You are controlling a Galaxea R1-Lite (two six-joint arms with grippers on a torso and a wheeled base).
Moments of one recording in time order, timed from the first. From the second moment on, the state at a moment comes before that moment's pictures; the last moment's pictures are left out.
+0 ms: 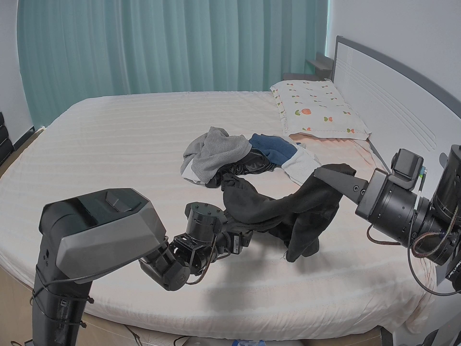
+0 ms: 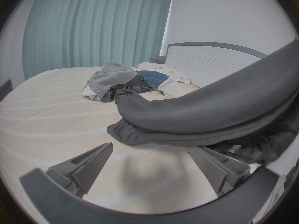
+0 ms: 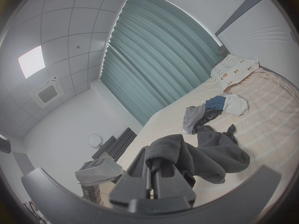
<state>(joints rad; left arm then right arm) -0.61 2.44 -1.06 -0.92 0.17 -0.26 0.73 1.44 -0.54 -0.93 -0.03 0.68</state>
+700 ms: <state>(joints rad) -0.58 2.63 -1.32 -0.85 0.20 -0.41 0.68 1.44 -0.54 -0.94 -0.02 0.69</state>
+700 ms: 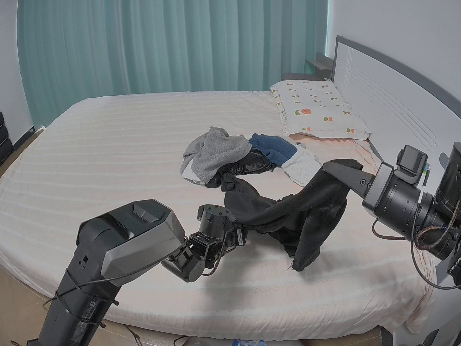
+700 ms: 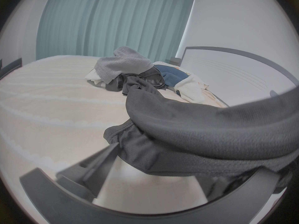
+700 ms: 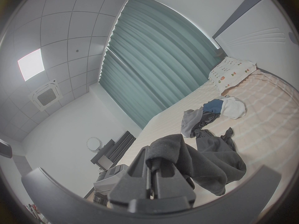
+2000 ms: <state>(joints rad) -0.47 1.62 -0.95 -0.17 0.03 -0.69 0.46 1.77 -0.86 -0.96 -0.05 0.58</state>
